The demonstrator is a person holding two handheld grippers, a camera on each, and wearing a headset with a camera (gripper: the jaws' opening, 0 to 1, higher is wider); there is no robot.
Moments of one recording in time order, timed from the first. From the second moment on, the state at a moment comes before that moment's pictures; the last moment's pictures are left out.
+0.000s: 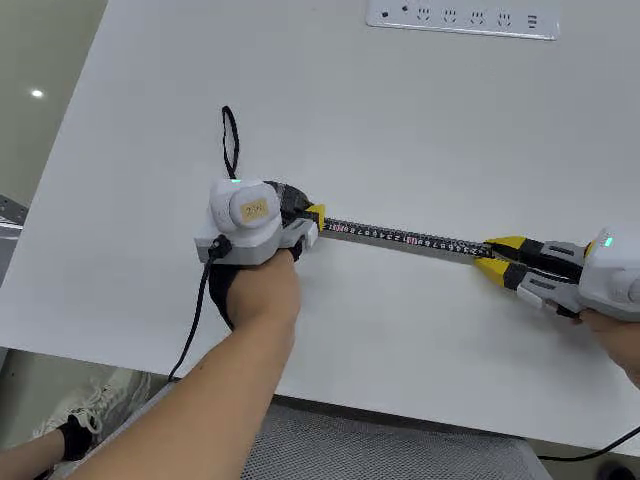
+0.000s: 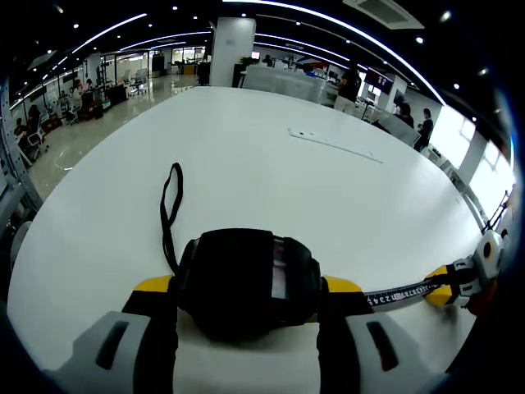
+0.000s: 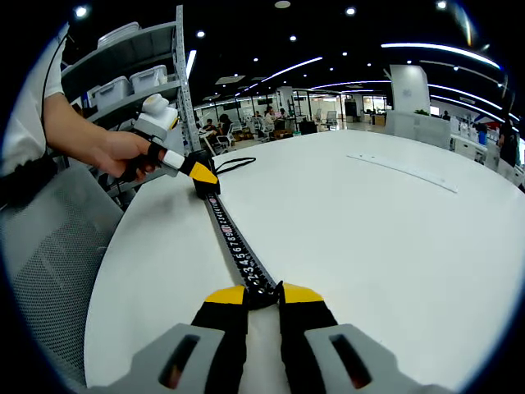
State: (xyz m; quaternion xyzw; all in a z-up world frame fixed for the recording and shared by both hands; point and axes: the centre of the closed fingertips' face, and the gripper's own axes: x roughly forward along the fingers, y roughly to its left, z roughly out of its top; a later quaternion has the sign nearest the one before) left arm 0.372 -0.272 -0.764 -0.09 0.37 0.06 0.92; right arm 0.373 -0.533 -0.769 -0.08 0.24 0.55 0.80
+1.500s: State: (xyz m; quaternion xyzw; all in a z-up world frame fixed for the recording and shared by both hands) left arm 0.373 -0.272 -0.766 -0.09 0.37 0.06 0.92; right arm 0.377 -0.486 -0.770 -0.07 0.23 0.58 0.78
